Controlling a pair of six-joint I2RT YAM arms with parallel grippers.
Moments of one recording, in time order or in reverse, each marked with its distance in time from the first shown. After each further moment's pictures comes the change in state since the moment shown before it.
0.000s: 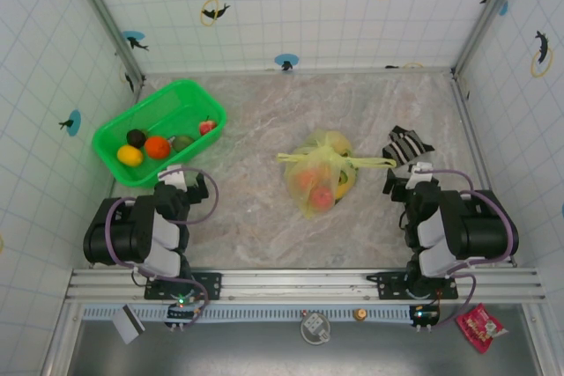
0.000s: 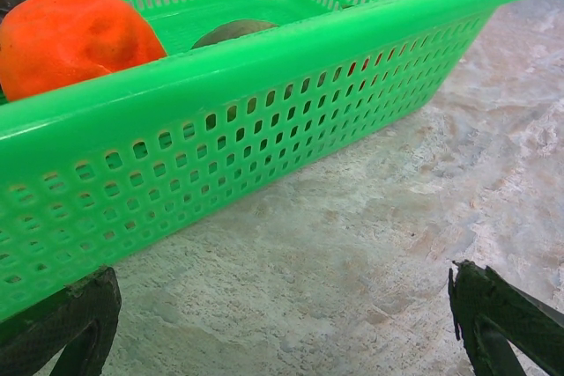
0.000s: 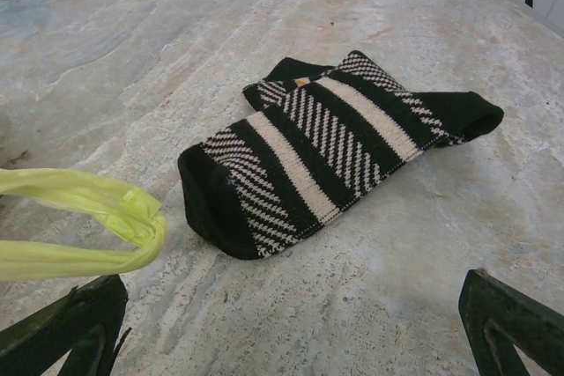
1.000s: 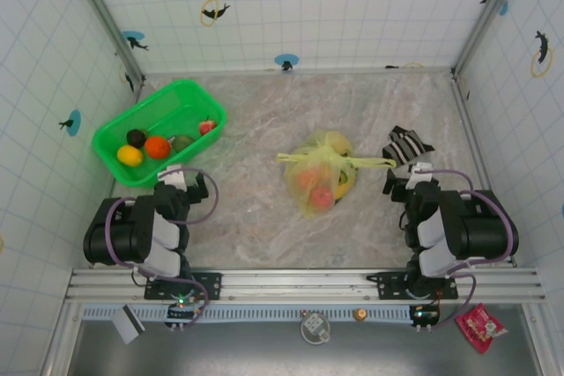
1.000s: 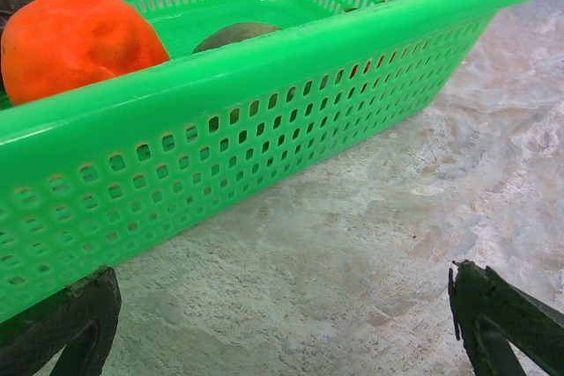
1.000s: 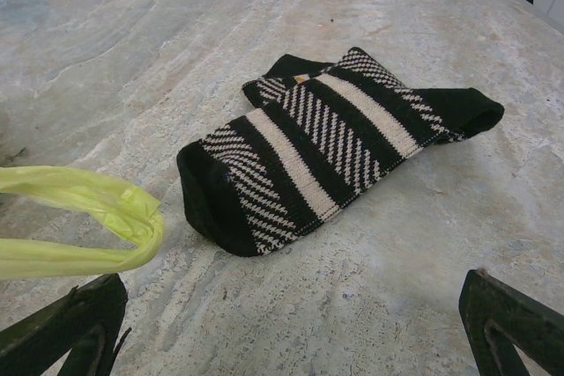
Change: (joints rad) left arm 0.000 0.000 0.000 0.003 -0.003 0.000; right arm 0.000 0.000 0.000 -0.004 -0.001 0.000
